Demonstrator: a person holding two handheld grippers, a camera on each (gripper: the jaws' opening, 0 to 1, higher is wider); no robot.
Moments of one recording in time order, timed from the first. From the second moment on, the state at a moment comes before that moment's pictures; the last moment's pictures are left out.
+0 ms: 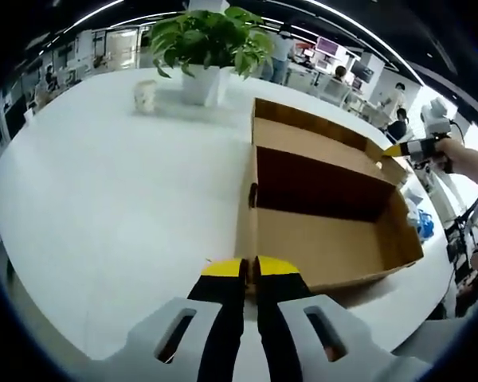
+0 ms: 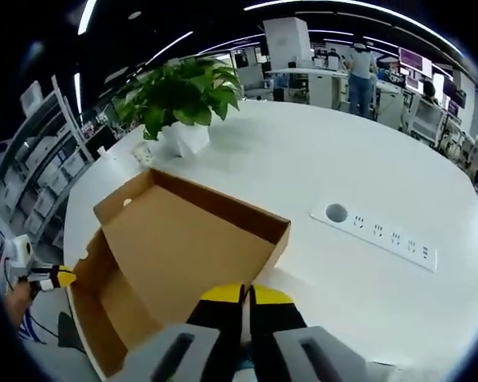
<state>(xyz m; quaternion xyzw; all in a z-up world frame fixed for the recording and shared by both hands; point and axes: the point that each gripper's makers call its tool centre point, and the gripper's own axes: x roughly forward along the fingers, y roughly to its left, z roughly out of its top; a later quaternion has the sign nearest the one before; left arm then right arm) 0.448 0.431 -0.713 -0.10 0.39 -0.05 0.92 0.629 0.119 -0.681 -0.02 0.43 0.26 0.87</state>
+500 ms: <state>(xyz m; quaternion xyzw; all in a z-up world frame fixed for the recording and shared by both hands) 0.448 0.432 -0.713 -0.10 0.38 -0.05 0.92 0.621 0.125 -0.645 -0.01 0.35 0.28 0.90</state>
